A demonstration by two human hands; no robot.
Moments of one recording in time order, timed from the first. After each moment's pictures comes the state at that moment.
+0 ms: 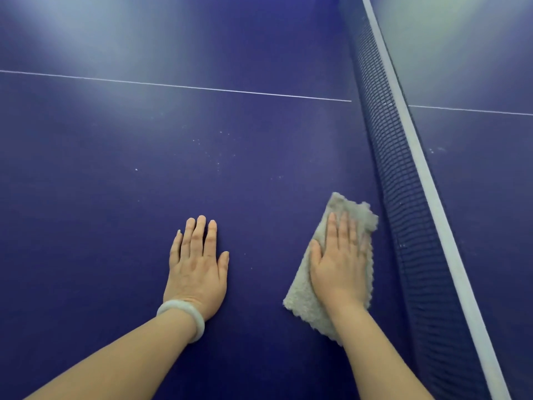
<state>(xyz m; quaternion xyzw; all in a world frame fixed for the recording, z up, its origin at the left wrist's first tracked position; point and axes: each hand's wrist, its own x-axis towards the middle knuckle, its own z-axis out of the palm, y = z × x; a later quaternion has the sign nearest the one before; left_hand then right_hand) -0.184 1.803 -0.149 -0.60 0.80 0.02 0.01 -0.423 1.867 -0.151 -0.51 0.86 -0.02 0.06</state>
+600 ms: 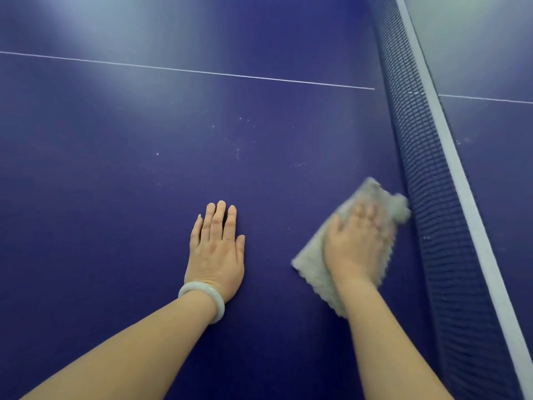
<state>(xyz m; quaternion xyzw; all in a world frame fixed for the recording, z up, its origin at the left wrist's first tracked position) -0.181 1.804 -0.146 -0.60 0.80 0.06 -0.01 -0.410 1.842 -0.141 -0.41 0.91 -0.04 0.07</state>
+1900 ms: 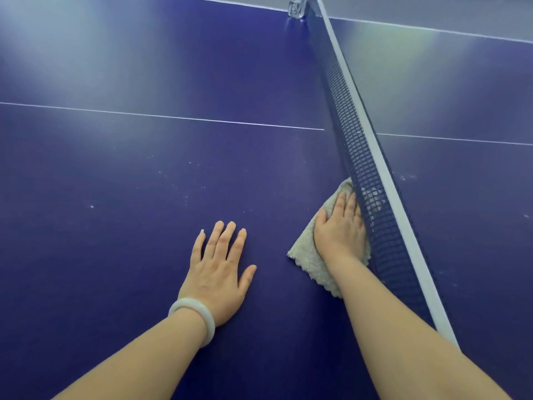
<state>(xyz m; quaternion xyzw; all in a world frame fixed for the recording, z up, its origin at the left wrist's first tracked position) -0.263 1.754 -0.154 -0.49 0.87 0.04 0.01 -0.513 1.755 -0.142 -0.40 0.91 -0.06 0.06</state>
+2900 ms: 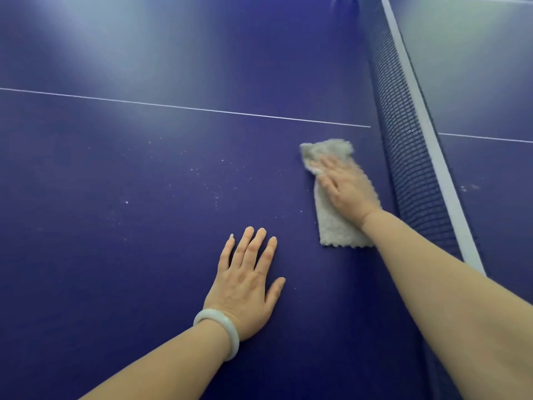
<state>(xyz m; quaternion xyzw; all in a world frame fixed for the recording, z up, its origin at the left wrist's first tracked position) -0.264 1.753 -0.151 -0.48 0.88 0.06 0.02 -0.542 1.641 -0.138 -0.73 0.67 -0.08 0.11</state>
